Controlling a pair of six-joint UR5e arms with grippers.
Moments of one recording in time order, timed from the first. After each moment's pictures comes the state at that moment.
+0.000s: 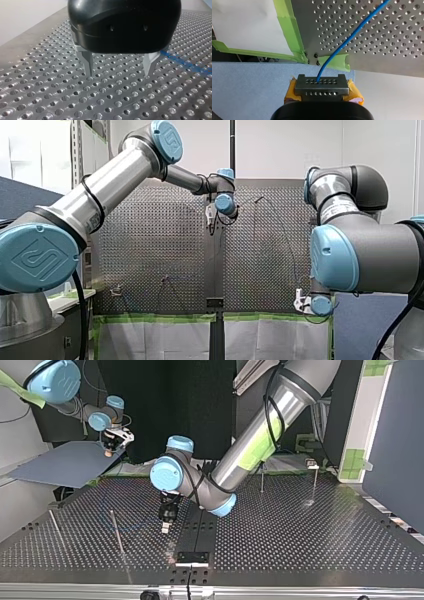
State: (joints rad) left arm -0.63 -2.34 -0.85 -3.10 -1.93 -1.67; right arm 1.62 -0.51 1.65 -0.85 1.64 1.61
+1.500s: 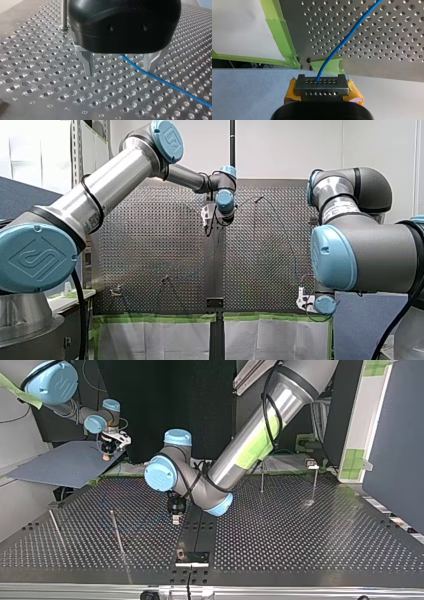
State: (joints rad) left arm -0.65 -2.34 -0.84 -3.28 -2.05 -1.77; right arm 1.59 -0.50 1.60 -0.84 1.58 1.60
